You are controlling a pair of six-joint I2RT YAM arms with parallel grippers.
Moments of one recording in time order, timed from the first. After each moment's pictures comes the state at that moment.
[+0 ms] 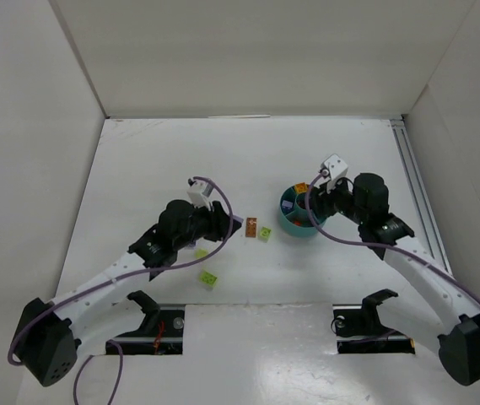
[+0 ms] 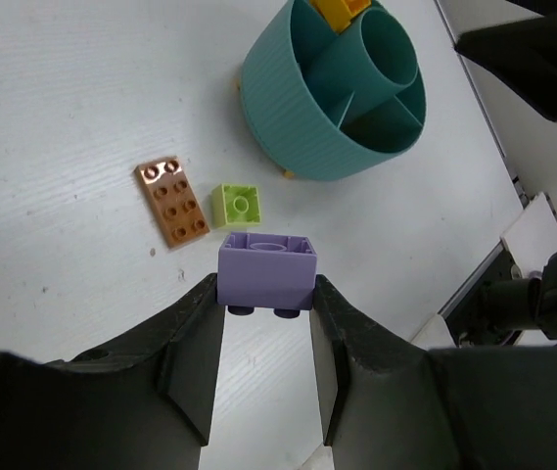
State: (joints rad) left arm -0.67 0.88 0.48 0.04 0.17 -0.58; right arm 0.37 1.00 0.68 -0.05 -0.26 -0.22
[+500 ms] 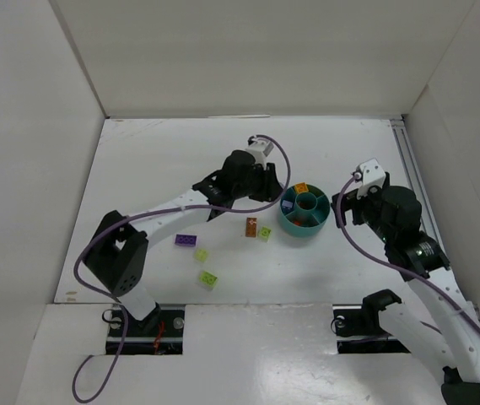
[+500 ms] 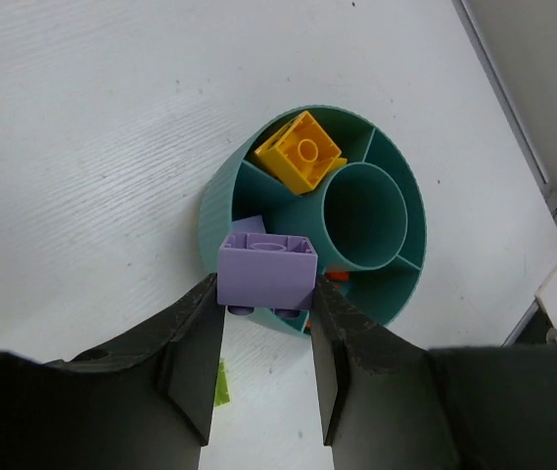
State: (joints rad) left arm -0.75 1.59 1.12 0.01 0.15 -0.48; right arm 0.33 0.69 0.78 -0.42 0.02 -0.17
